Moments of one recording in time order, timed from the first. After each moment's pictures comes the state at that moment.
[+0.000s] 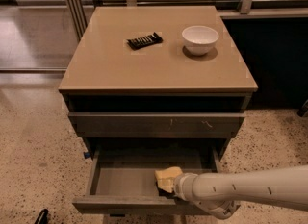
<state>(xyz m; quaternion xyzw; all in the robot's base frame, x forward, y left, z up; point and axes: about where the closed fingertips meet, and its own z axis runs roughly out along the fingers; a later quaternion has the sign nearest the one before) 0.482 -0.073 0.425 -0.12 0.93 0.17 0.29</state>
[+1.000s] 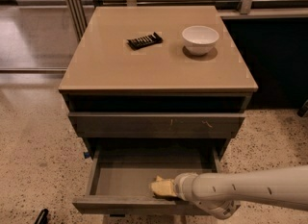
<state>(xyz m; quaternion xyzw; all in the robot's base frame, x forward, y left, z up) 0.482 -0.073 0.425 -0.12 0.93 0.17 0.29</state>
